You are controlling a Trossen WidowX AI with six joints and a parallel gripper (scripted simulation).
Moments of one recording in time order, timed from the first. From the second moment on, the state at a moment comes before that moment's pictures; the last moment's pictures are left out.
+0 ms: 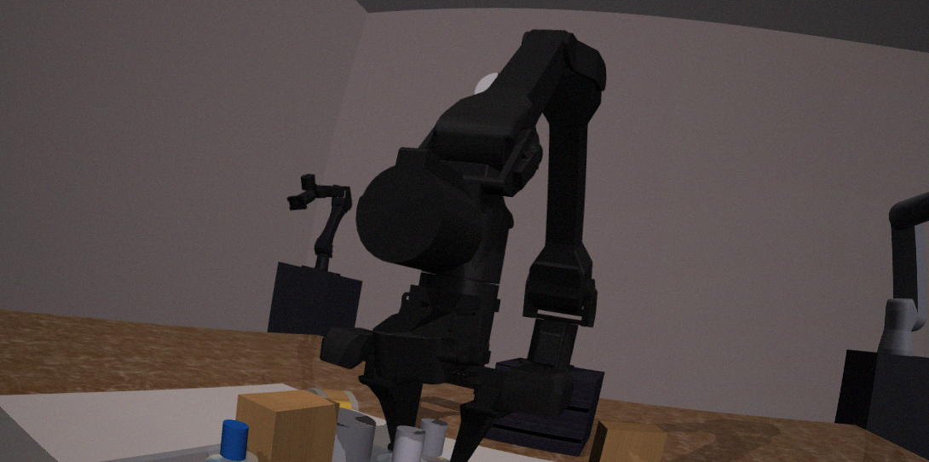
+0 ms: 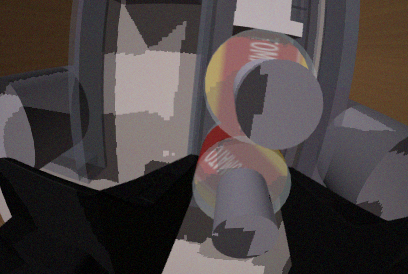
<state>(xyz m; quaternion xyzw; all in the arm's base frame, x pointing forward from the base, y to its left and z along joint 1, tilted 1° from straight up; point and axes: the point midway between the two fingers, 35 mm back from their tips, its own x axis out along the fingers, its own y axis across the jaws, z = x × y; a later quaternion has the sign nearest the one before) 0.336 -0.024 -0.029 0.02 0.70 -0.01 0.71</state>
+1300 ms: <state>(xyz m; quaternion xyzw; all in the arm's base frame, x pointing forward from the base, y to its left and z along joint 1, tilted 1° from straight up) 0.331 -0.024 -0.029 0.02 0.70 -0.01 0.71</state>
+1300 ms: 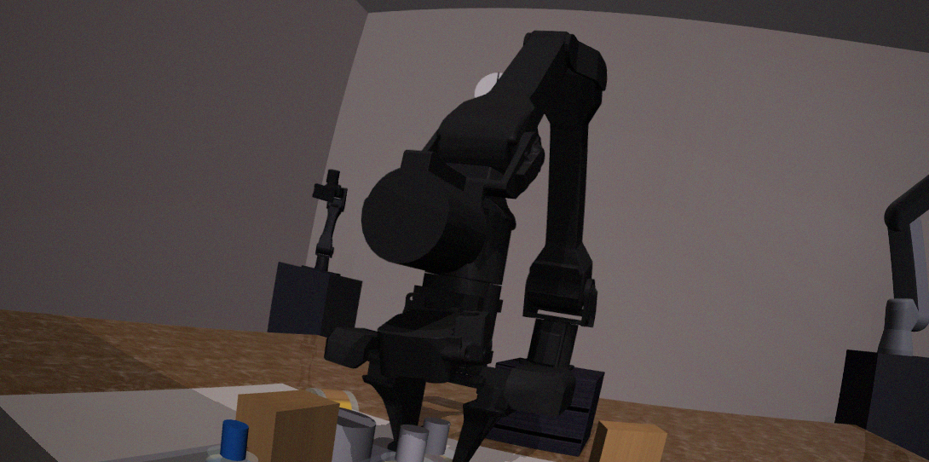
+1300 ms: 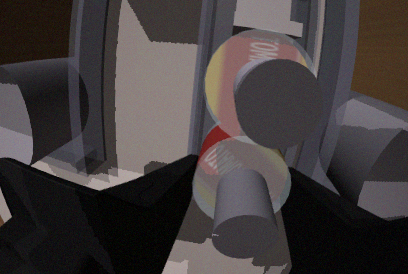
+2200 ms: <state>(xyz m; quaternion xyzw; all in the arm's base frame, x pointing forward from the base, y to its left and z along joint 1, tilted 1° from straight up) 0.329 -0.024 -0.029 0.02 0.70 -0.01 0.72</state>
